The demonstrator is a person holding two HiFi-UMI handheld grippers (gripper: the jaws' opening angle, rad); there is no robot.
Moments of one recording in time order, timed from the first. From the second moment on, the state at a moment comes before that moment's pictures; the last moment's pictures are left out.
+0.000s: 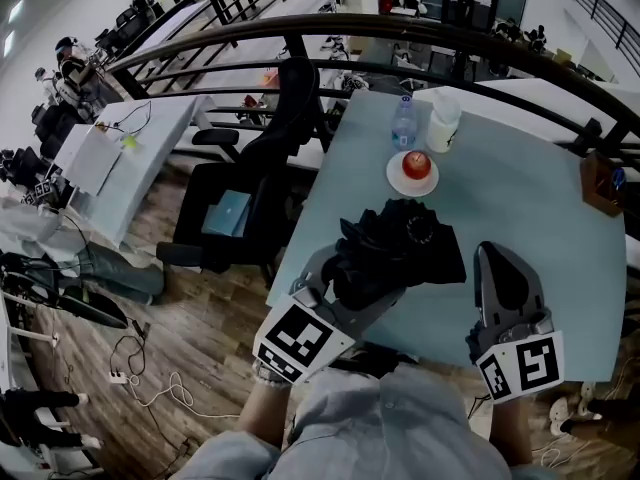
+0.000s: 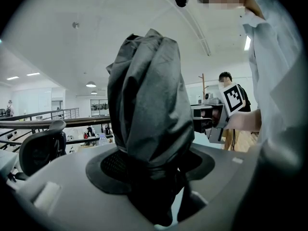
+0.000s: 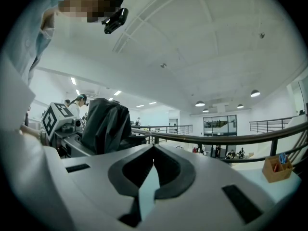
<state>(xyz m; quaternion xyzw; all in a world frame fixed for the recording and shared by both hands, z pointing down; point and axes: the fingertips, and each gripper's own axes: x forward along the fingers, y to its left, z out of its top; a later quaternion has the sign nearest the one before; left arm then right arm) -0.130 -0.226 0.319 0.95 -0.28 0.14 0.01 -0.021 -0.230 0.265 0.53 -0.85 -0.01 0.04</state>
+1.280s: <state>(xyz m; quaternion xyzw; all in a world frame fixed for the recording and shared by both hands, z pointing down) -0.133 -0.228 0.334 0.94 -0.28 0.17 0.02 -0.023 -0.231 0.273 0.52 -0.85 -0.01 0.06</state>
